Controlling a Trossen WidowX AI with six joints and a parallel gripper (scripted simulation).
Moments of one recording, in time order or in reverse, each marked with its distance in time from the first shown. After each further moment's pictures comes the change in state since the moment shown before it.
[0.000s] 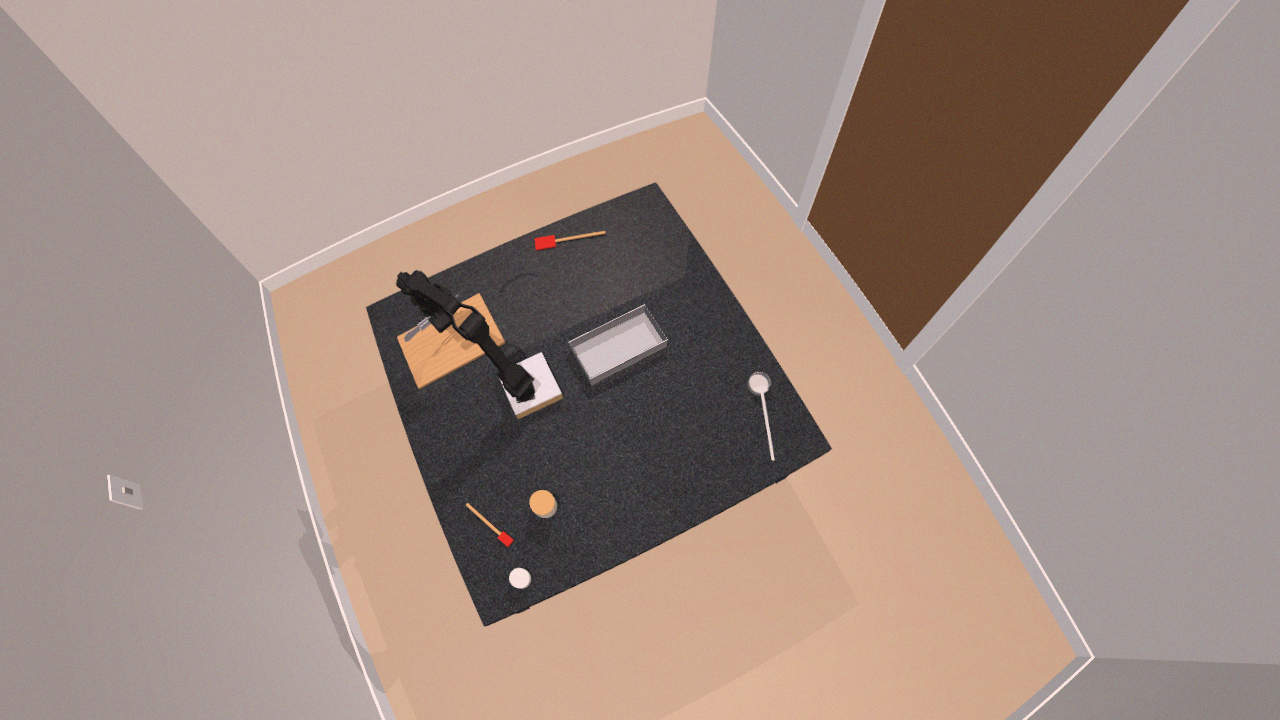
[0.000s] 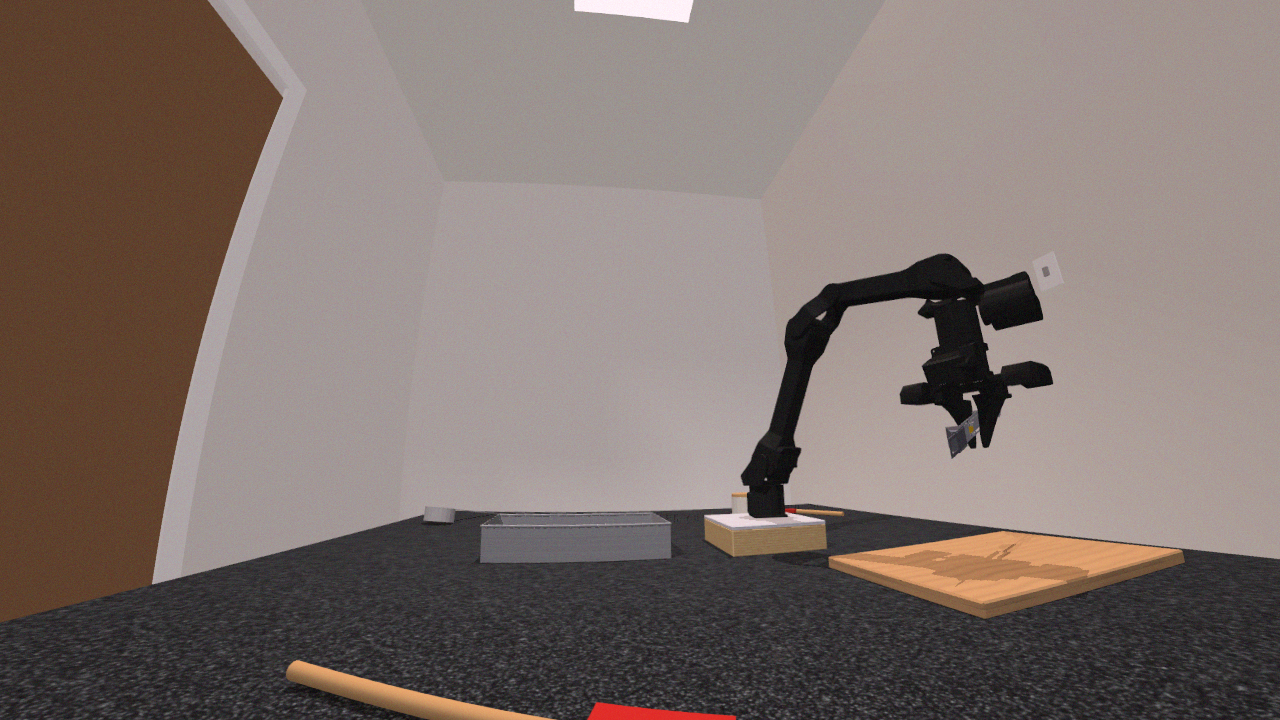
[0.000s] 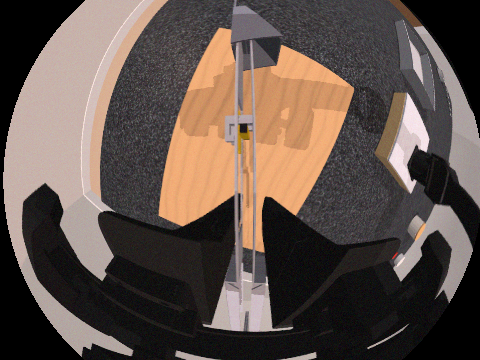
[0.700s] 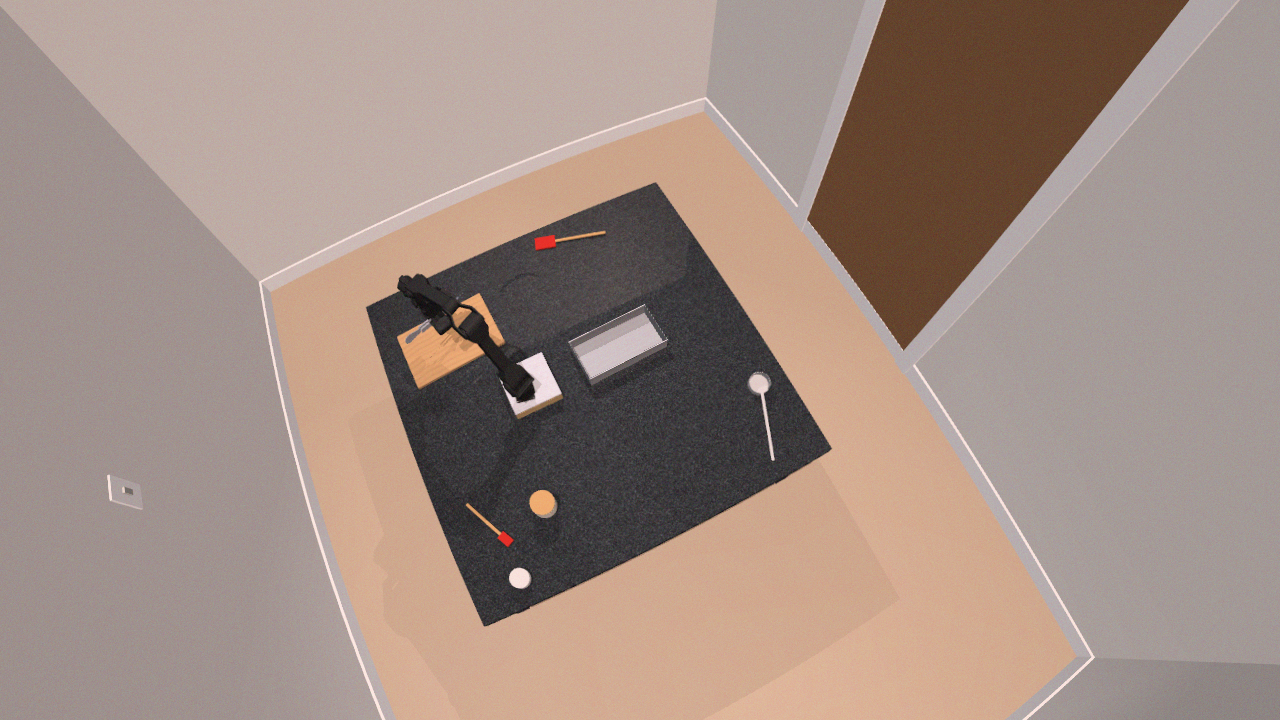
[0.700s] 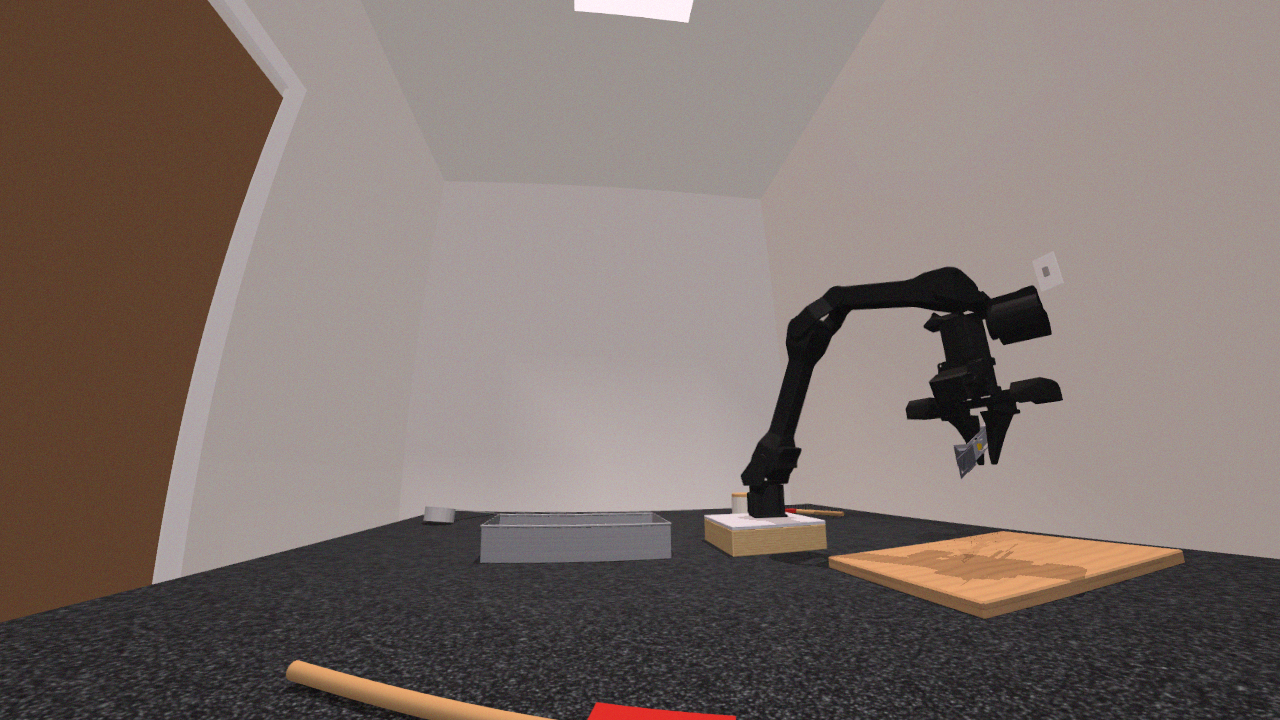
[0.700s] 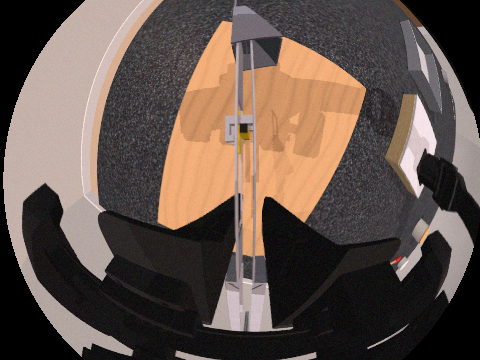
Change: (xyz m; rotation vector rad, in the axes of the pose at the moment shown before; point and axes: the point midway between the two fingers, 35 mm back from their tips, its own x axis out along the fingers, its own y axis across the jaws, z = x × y) arm 0.023 0.007 -0.001 0.001 0.000 0.014
